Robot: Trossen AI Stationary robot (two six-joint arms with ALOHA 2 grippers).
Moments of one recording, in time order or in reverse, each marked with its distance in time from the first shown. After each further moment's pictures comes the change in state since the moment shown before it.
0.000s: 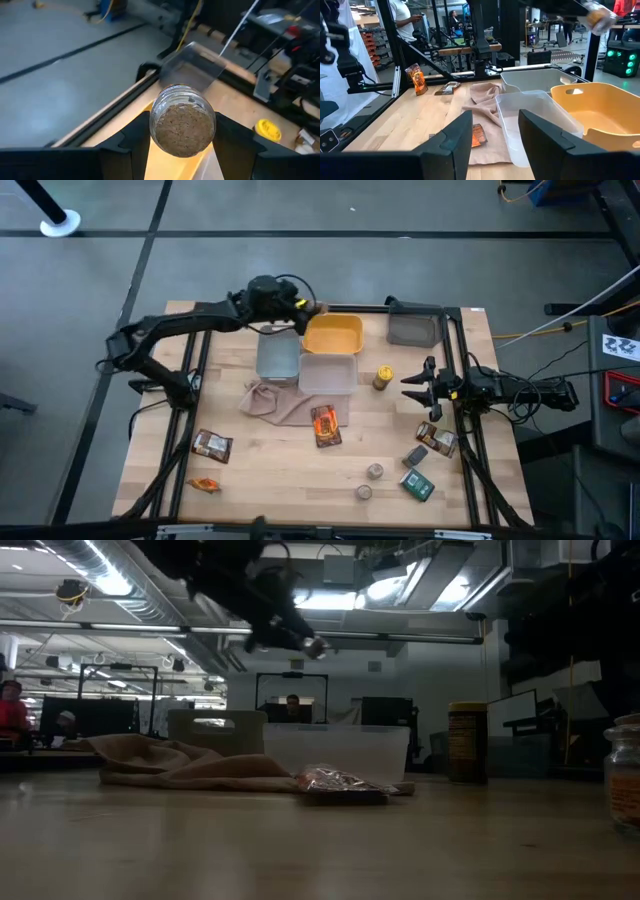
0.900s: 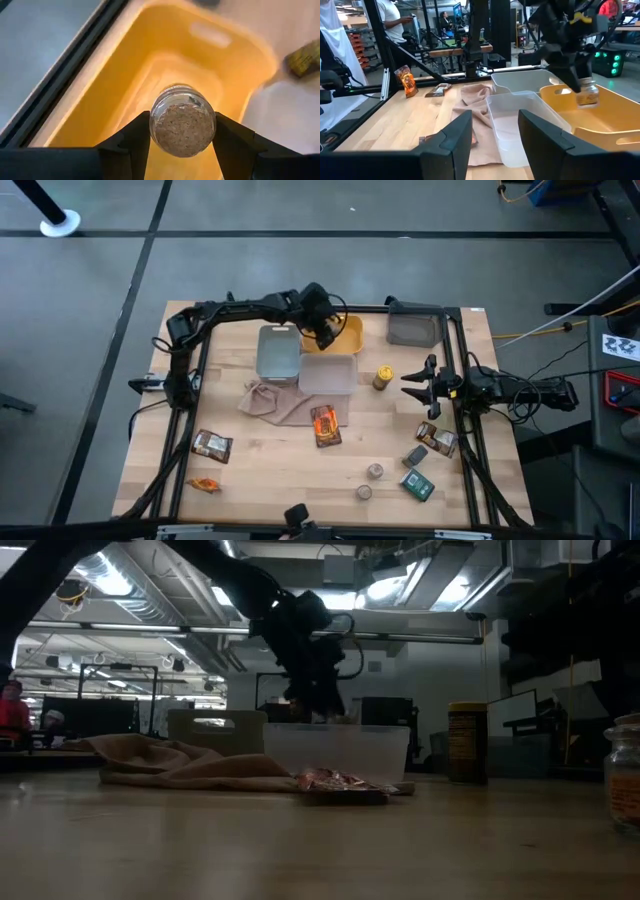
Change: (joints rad) left arm -0.029 0.465 0.430 -0.513 -0.003 0.238; right arm 0.000 0.000 0.000 0.000 0.051 0.000
